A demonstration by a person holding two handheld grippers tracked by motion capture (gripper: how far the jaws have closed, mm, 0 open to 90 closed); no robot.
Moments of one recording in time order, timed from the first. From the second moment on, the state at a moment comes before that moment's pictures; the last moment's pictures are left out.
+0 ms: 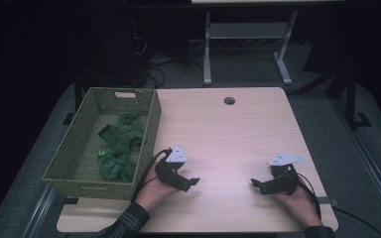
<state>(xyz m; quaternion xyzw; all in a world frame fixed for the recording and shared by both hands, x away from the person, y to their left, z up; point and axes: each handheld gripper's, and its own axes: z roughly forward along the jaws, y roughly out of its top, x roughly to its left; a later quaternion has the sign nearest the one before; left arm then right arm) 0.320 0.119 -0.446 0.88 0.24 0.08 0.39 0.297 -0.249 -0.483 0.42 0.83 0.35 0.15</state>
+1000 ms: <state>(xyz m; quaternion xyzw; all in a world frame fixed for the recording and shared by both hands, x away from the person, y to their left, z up) 0.324 0.120 -0.398 0.89 0.22 0.08 0.40 0.297 -0.249 -0.483 0.42 0.82 0.35 0.15</state>
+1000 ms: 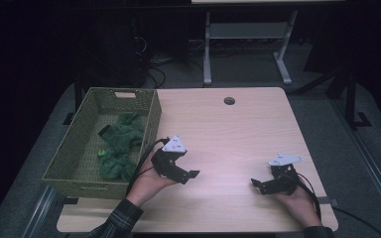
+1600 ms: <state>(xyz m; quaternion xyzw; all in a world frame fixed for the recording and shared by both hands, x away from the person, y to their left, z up) 0.338 0.130 -0.365 0.88 0.22 0.08 0.41 0.297 -0.249 -0.483 0.42 0.82 0.35 0.15</state>
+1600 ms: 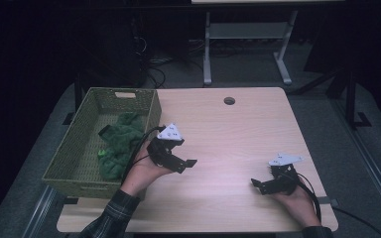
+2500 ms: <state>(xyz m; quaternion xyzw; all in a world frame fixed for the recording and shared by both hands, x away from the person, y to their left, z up) 0.348 0.191 -0.339 0.87 0.26 0.11 0.40 0.297 -0.249 -0.483 0.42 0.82 0.35 0.15</state>
